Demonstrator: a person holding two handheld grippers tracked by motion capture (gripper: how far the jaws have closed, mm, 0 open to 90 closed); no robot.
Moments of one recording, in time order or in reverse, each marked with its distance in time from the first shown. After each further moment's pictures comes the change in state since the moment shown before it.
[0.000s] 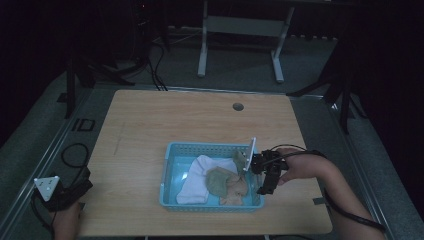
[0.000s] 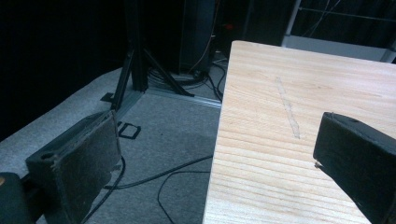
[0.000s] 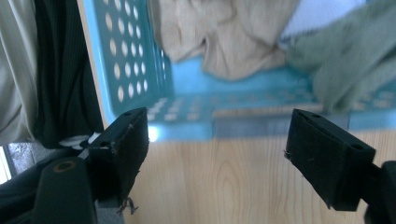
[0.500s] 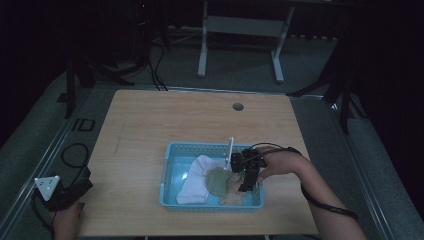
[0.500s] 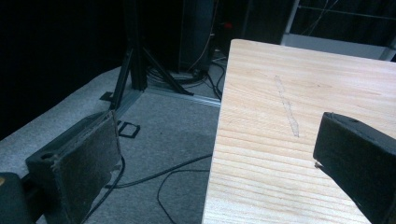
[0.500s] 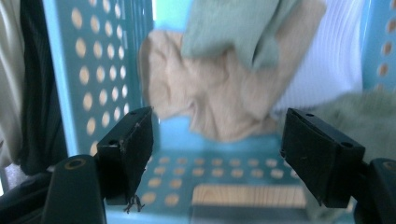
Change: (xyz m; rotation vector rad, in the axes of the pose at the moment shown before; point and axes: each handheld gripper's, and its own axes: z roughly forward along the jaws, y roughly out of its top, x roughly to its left) left arm 0.000 0.000 0.001 0.008 -0.003 0.002; right arm -0.012 0.049 0.023 -0.011 0.015 -0.064
